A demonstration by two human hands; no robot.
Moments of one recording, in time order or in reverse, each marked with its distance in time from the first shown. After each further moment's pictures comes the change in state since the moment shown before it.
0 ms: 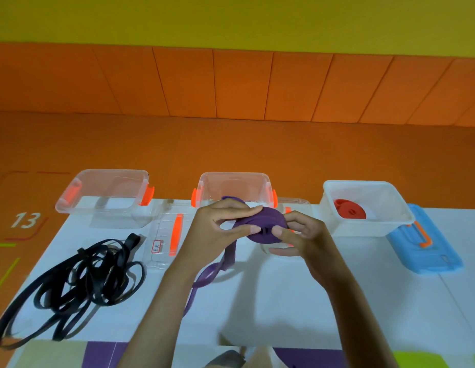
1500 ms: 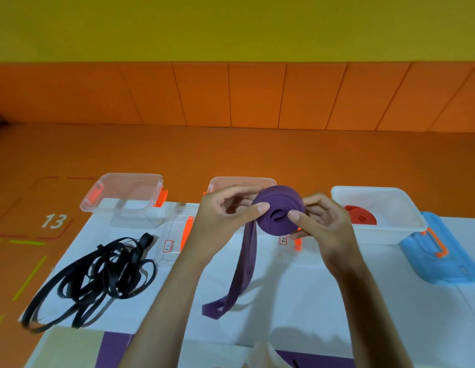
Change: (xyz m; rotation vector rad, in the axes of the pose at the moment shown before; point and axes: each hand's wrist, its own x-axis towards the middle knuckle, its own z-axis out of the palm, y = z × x) left_hand -0.002 0.064 0.019 -0.165 0.117 -0.097; right_hand -0.018 -0.040 -0.009 0.027 0.058 -0.311
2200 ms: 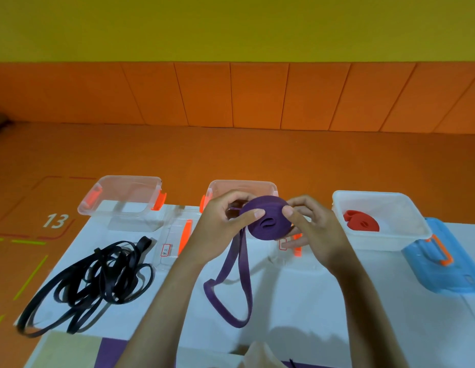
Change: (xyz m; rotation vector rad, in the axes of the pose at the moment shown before) left_hand 0.024 -0.026 -0.005 0.189 -0.041 -0.055; right_hand 0.027 0.005 -0.004 -0.154 -0.077 0.199
